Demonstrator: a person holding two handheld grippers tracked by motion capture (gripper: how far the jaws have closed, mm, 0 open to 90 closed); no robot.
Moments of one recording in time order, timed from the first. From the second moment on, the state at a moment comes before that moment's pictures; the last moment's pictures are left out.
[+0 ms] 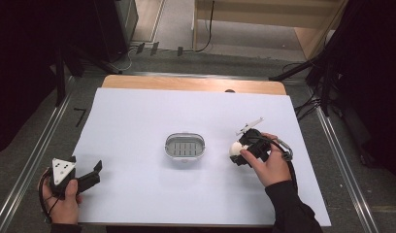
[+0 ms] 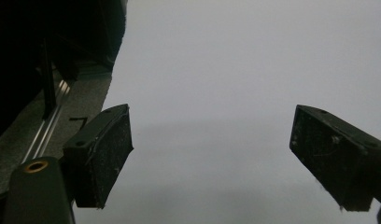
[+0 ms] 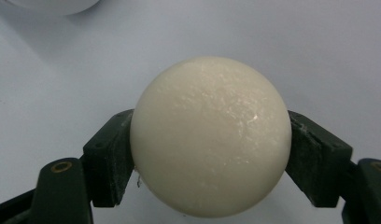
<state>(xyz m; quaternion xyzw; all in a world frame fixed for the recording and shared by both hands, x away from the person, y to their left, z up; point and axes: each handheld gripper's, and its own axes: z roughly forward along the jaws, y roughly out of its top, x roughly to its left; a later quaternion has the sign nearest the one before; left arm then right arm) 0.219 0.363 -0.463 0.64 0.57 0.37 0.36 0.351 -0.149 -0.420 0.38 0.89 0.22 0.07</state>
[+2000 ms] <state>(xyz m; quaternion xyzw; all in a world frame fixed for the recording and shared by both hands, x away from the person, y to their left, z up) 0.219 0.363 -0.463 0.64 0.57 0.37 0.36 0.354 -0.097 -0.386 0.35 0.91 0.23 0.06</state>
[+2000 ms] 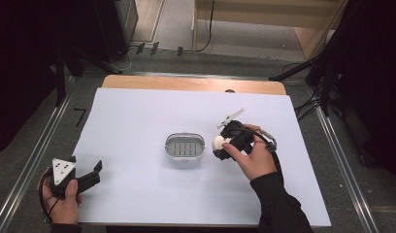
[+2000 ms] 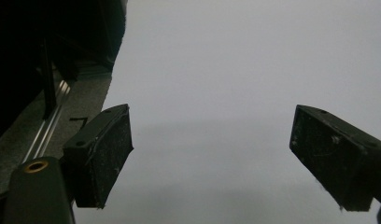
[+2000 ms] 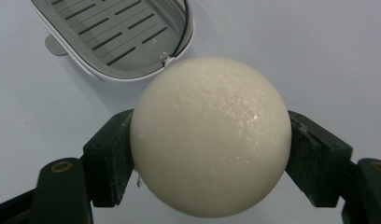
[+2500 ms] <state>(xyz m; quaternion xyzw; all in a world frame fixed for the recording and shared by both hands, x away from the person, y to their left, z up) 0.219 0.363 -0.463 0.64 0.57 0.37 0.36 0.354 -0.078 -0.381 0.33 0.91 0.24 0.06</state>
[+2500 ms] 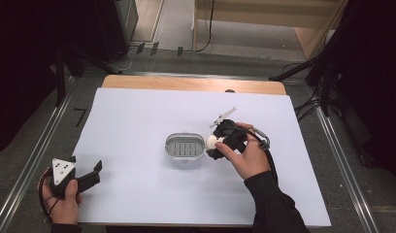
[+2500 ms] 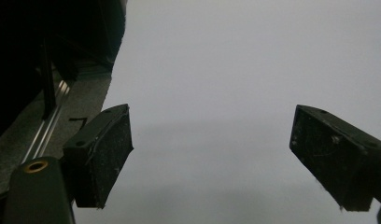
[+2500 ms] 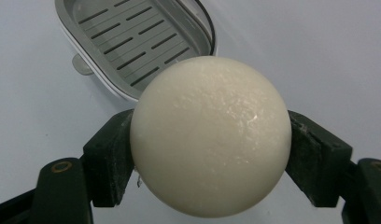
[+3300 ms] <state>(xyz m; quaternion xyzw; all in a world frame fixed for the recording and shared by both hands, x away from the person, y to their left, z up) 0.219 0.363 -0.463 0.65 0.56 0.37 0.36 0.354 -0.041 -0.374 0.30 0.92 0.25 0.05</state>
